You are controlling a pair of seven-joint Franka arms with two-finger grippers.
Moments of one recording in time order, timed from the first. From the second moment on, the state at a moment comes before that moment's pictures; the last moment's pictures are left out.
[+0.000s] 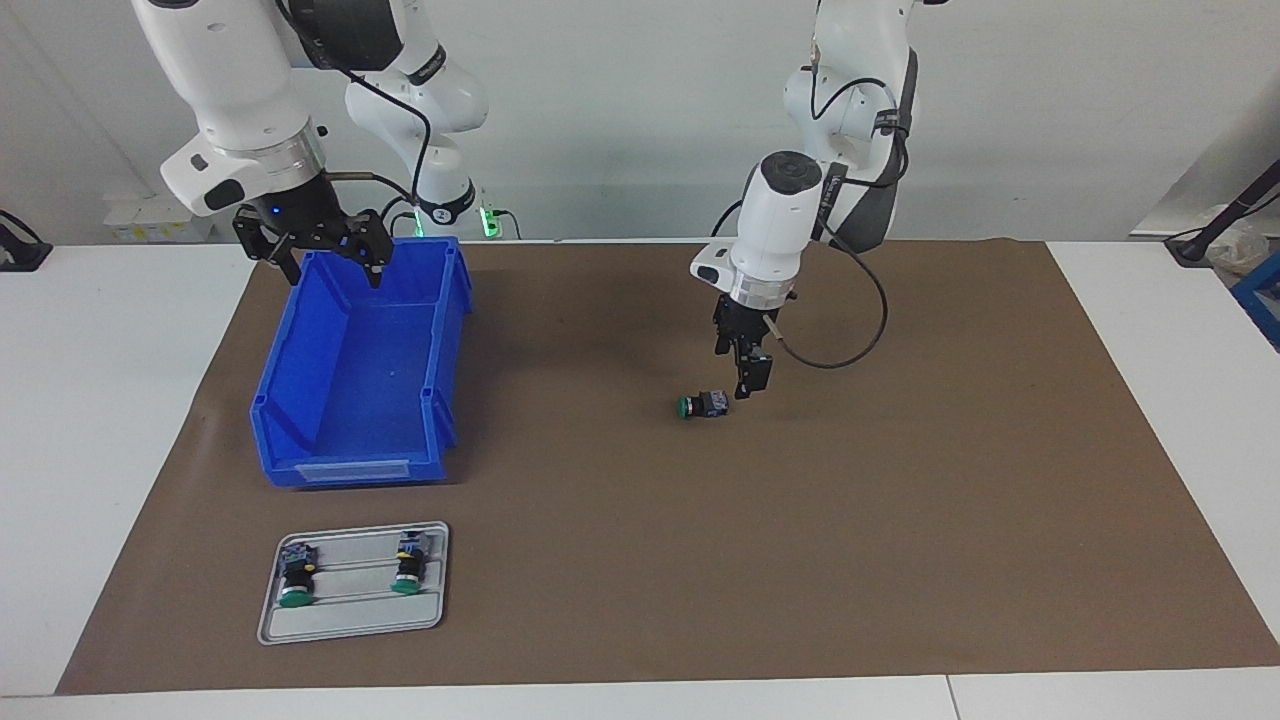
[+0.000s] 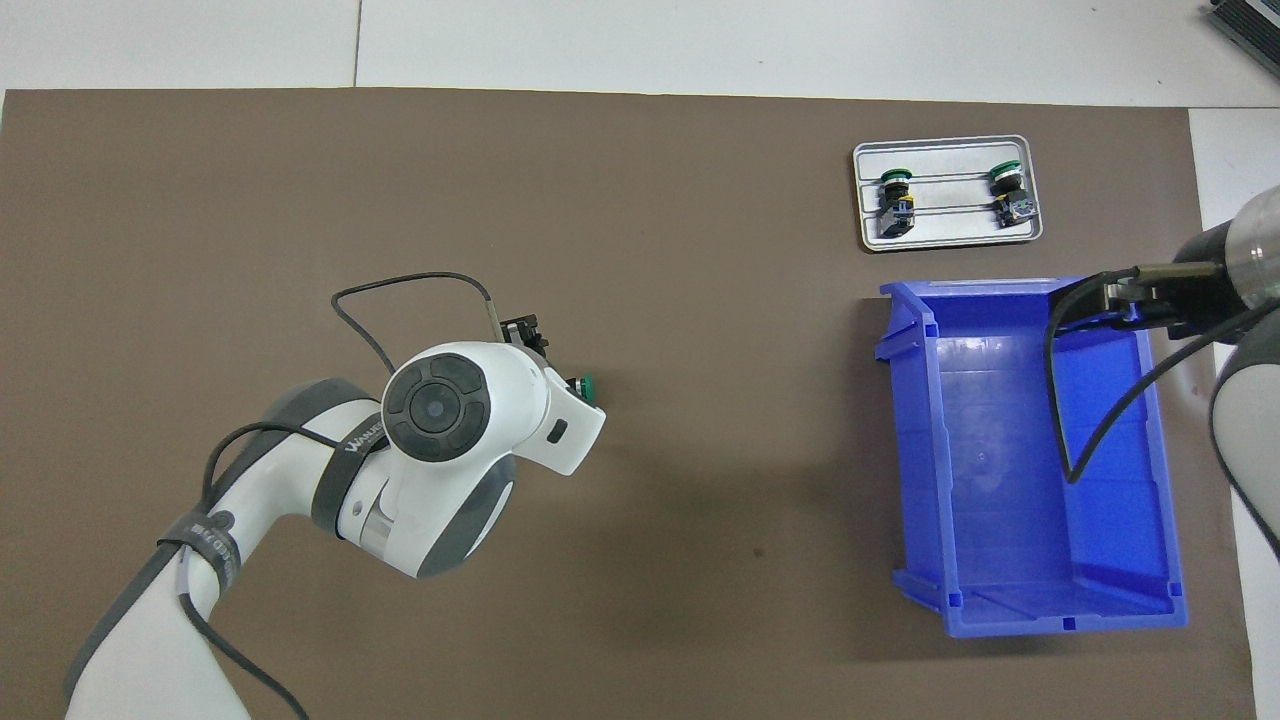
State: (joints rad) left arm -0.58 0.17 -0.02 -2.10 -0.01 2.46 0.82; right arm 0.02 0.01 0.05 -1.58 -0.05 1.57 0.12
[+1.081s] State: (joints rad) left arm -0.61 0.32 -0.02 -2.10 -0.01 2.62 0.73; right arm 0.02 0.01 0.05 -1.60 -0.01 1.58 0.19
